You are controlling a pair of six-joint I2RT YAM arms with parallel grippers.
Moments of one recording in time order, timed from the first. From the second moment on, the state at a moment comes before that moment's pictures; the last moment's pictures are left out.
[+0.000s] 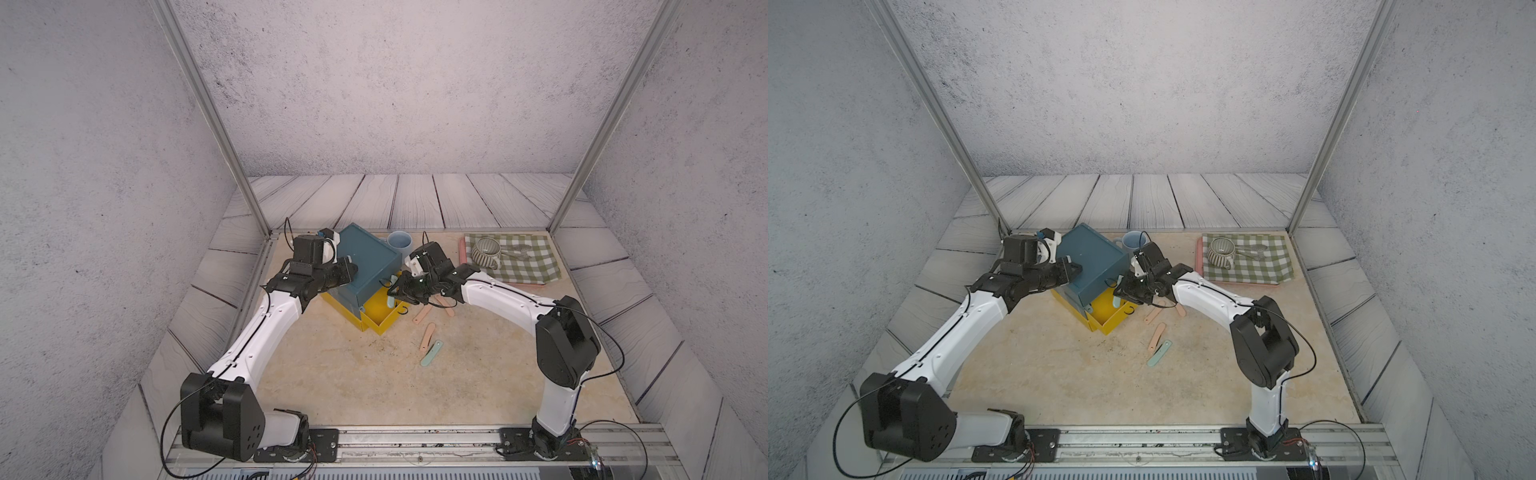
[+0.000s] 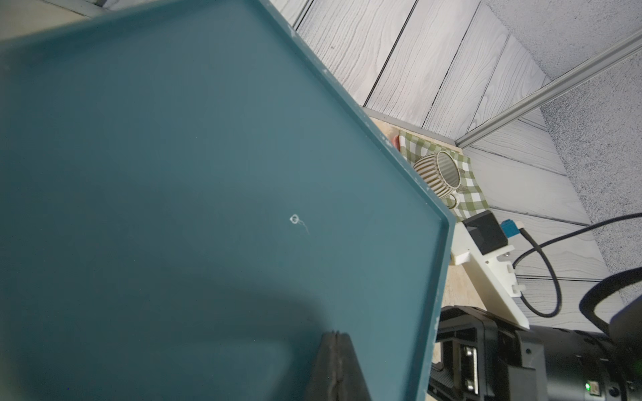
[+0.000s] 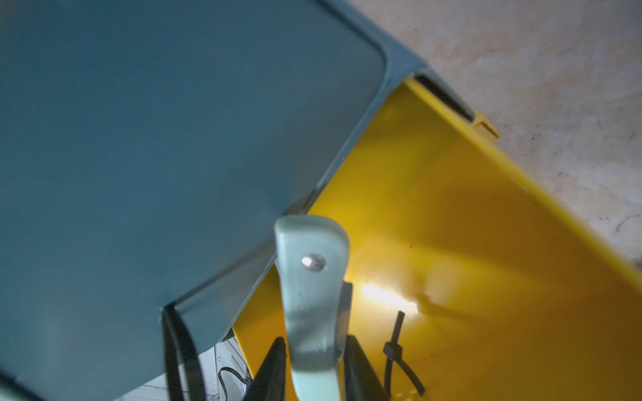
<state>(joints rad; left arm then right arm) -0.23 1.35 1.14 -0.45 0.37 -0.44 0.71 1.85 1.46 -0.41 -0.44 0.89</state>
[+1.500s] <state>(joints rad) -0.22 1.32 1.13 -0.46 0.37 -0.46 0.72 1.52 1.05 -0.77 -0.08 0.98</state>
